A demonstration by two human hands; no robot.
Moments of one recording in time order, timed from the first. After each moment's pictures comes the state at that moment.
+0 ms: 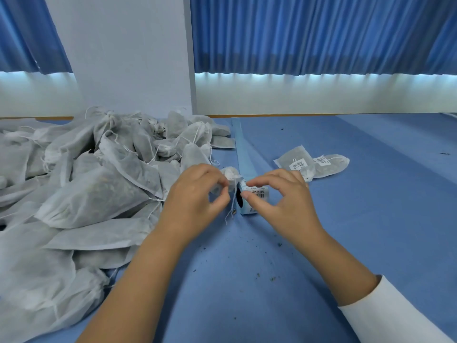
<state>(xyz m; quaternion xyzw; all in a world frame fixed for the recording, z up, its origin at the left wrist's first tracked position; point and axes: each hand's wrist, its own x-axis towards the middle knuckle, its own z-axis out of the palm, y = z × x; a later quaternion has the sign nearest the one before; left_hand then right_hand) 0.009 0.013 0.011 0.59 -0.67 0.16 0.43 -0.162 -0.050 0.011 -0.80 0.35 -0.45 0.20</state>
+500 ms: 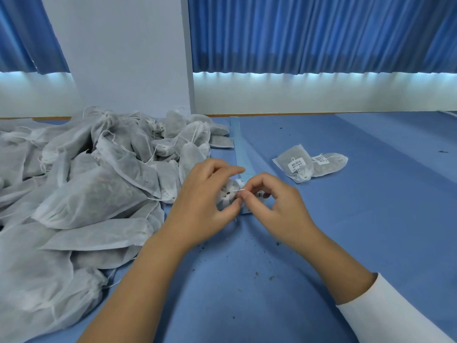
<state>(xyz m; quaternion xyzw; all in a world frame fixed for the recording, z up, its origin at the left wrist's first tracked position) -0.002 0.014 0.015 0.57 -0.70 0.09 0.41 -0.161 -0.050 0.005 -0.81 0.27 -0.43 0.31</state>
